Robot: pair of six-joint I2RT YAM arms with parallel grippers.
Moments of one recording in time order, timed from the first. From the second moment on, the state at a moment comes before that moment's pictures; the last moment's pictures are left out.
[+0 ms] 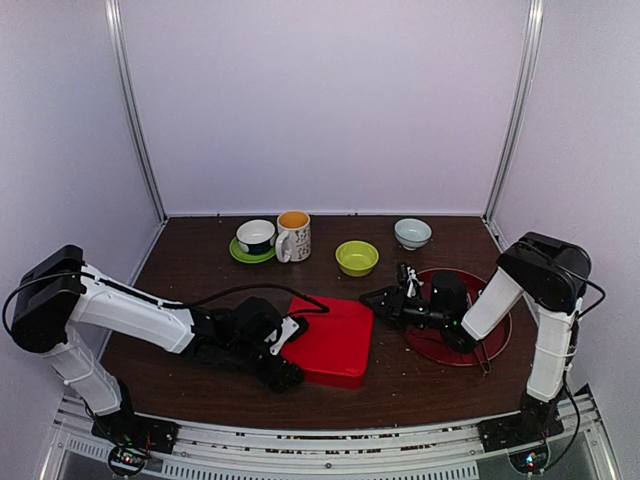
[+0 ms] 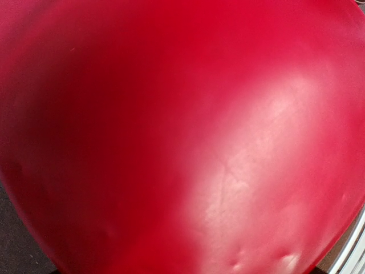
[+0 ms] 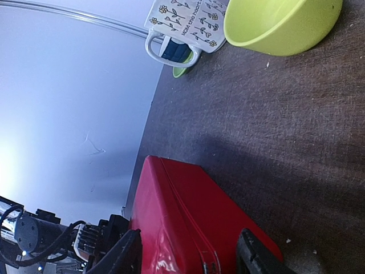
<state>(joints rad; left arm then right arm) -1.07 1.61 0.73 -0.08 0.02 -0.28 0.59 1.96 0.55 1.19 -0.51 1.05</state>
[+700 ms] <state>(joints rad) -1.07 1.63 0.76 -0.10 0.01 -0.30 0.61 1.99 0.52 1.26 -0.38 0.99</state>
